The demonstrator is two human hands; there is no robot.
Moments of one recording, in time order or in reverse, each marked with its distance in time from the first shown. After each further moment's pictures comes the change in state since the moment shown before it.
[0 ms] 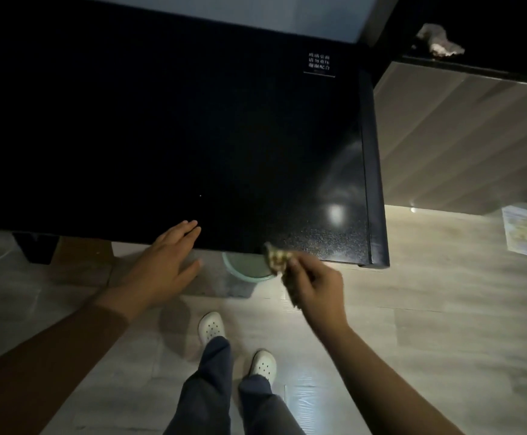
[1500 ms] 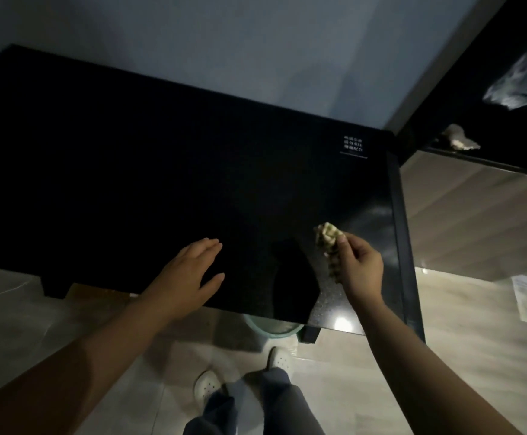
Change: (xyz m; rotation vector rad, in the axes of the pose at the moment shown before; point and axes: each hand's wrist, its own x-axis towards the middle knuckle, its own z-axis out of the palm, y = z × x) left_hand 0.025 -0.037 -0.100 -0.106 0.057 -0.024; right_hand 0.132 -0.086 0.020 0.058 0.240 0.124
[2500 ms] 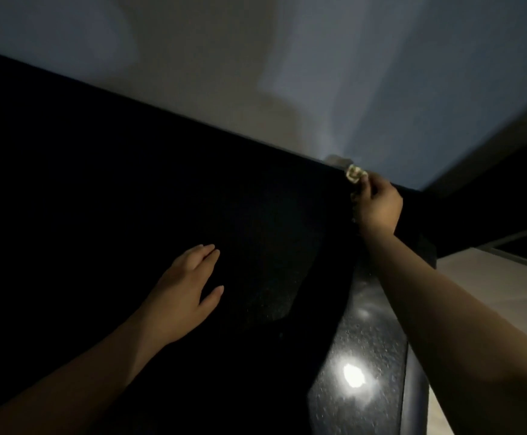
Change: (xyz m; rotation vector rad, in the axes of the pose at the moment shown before) left_hand 0.248 0.062 0.008 0.011 0.040 -0.244; right_hand 0.421 0.006 0.075 -0.310 0.002 -0.255
